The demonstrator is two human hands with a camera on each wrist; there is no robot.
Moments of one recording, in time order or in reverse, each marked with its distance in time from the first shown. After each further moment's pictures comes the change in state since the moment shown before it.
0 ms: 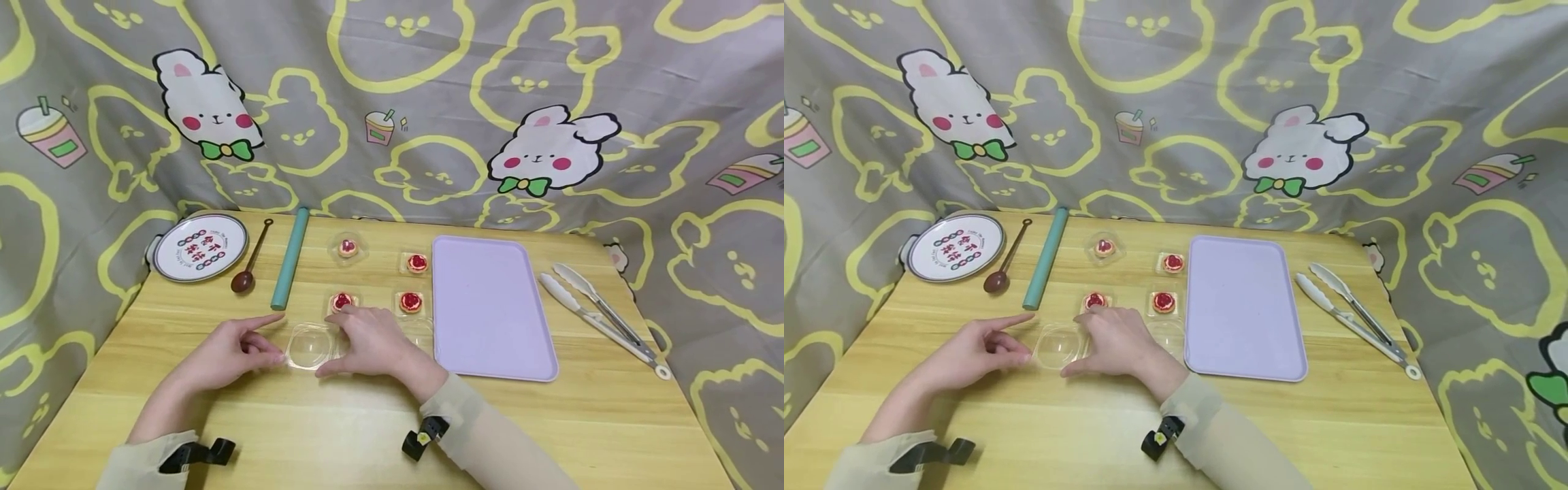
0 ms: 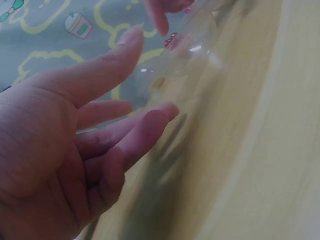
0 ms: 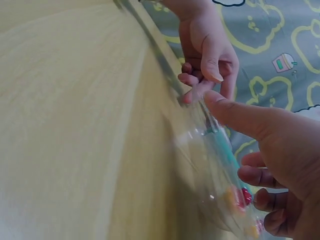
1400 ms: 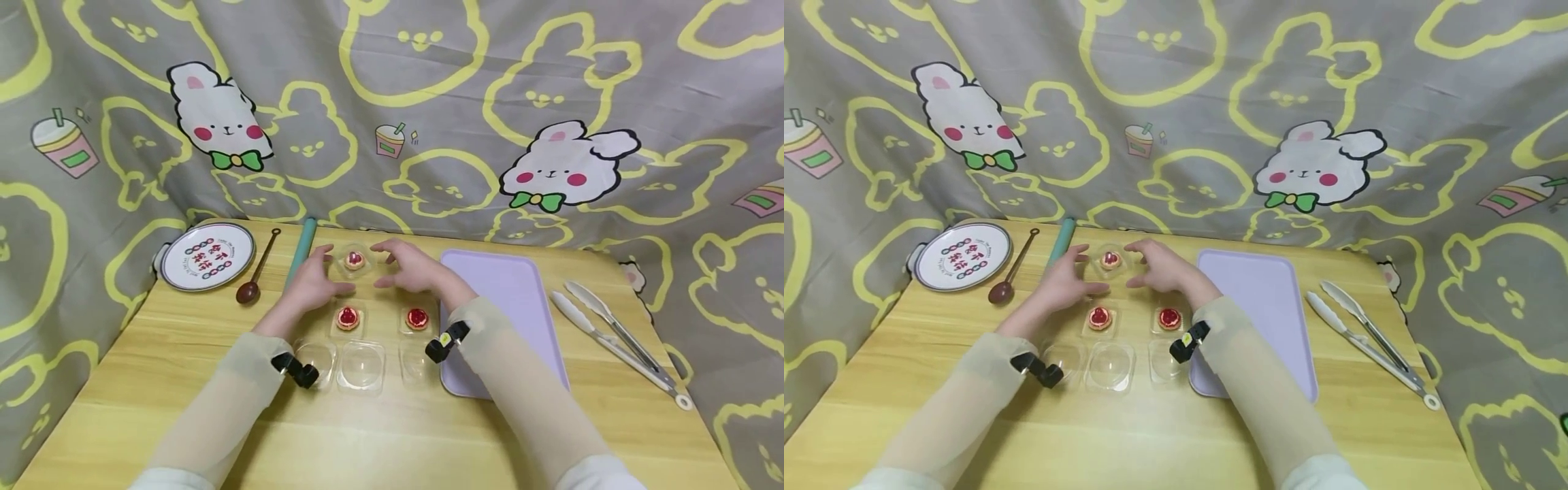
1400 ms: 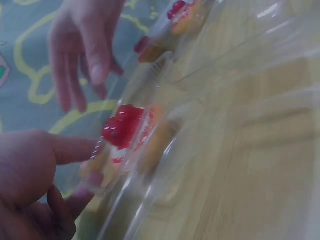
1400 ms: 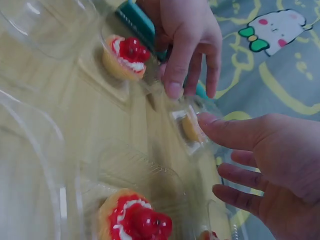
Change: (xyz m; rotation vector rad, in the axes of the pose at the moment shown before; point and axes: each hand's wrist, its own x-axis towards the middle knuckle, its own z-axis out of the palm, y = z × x) left_hand 0.168 0.050 0.025 0.153 0.302 -0.121; right_hand 0.076 0.127 -0.071 0.330 -0.094 0.091
